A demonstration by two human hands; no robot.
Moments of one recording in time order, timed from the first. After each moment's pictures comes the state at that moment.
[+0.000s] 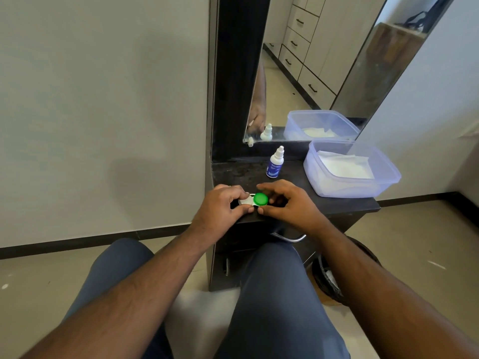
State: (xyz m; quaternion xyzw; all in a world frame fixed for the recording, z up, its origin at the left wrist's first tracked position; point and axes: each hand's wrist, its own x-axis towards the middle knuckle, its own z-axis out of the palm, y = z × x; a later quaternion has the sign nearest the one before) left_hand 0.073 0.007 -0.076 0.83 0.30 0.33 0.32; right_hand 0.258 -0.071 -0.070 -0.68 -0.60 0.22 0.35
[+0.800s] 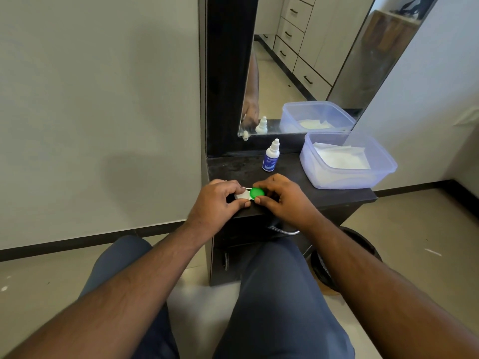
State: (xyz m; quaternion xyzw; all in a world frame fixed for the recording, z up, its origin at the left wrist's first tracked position) left_hand 0.074 0.012 -0.081 0.84 0.30 0.33 0.31; right_hand 0.247 -0.071 -0.065 -0.71 -0.63 0.14 0.27
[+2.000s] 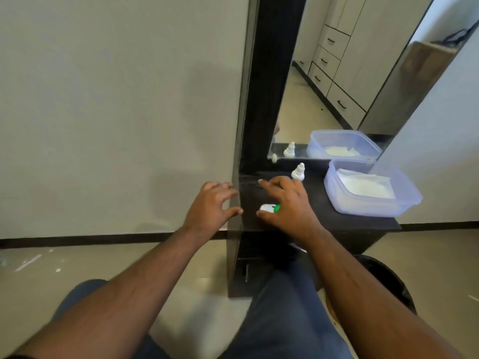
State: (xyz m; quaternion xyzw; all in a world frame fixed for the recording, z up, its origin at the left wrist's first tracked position) left_hand 0.015 0.032 -0.066 0.87 0.38 0.28 0.14; right_hand 0.198 -0.064 -0.021 -0.70 -0.68 0.04 0.21
